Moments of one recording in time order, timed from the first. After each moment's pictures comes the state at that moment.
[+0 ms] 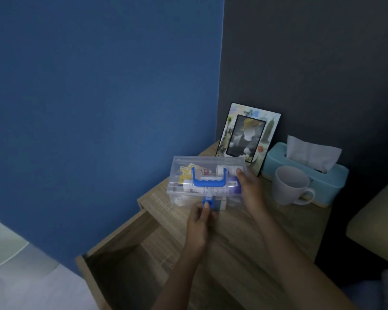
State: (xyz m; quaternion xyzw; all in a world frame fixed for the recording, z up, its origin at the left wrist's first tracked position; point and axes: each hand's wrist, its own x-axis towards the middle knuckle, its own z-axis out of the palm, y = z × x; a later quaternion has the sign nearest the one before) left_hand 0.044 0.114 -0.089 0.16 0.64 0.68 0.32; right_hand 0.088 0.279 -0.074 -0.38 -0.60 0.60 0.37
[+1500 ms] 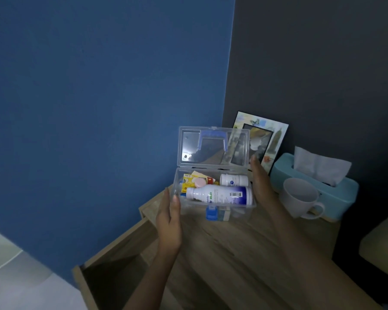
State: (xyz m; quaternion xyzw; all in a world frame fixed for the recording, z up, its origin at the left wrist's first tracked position) left_hand -0.013 0.088 -0.072 0.18 0.69 0.68 0.15; right_hand 0.078 0.305 -0.029 -0.35 -0.64 0.61 0.31
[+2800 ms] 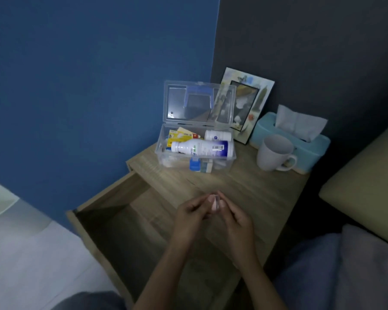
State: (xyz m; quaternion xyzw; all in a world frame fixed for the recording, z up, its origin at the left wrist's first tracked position) left_hand 0.107 0.055 -0.062 0.16 0.61 0.66 0.40; right_hand 0.198 0.116 -0.086 -0.35 -0.60 0.62 0.36
